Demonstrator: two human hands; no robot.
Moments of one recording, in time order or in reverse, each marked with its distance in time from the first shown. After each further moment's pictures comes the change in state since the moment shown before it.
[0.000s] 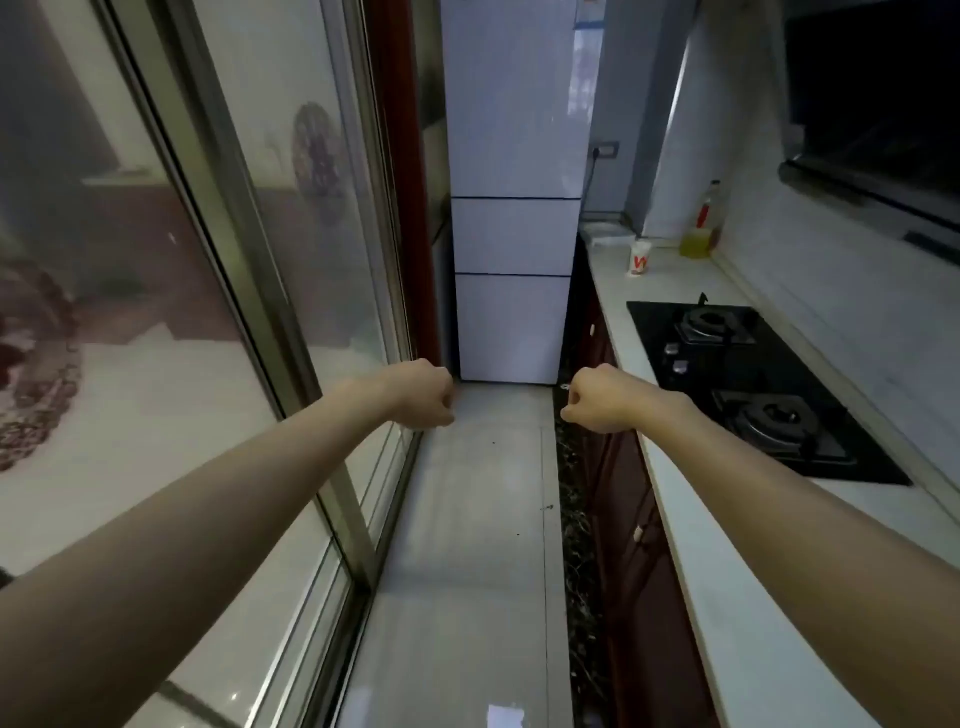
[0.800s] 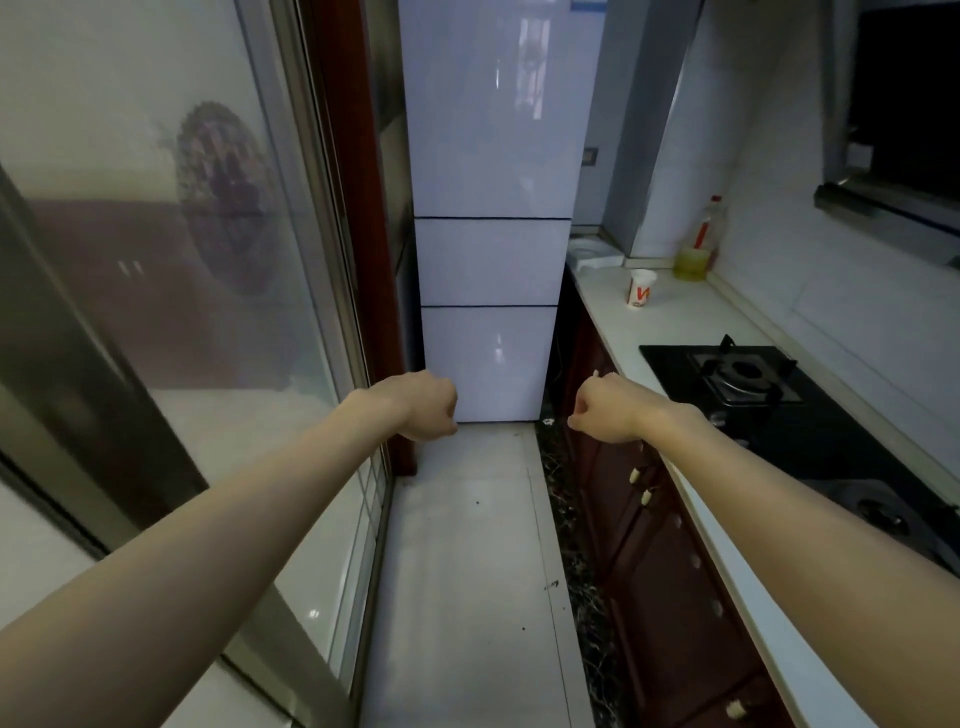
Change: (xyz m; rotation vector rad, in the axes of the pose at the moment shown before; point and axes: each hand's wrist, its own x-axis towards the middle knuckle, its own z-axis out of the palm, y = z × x) left_hand 0.332 -0.204 -0.059 -0.052 -0.046 0.105; right_hand 0.347 0.000 -0.071 0.084 -0.005 0.139
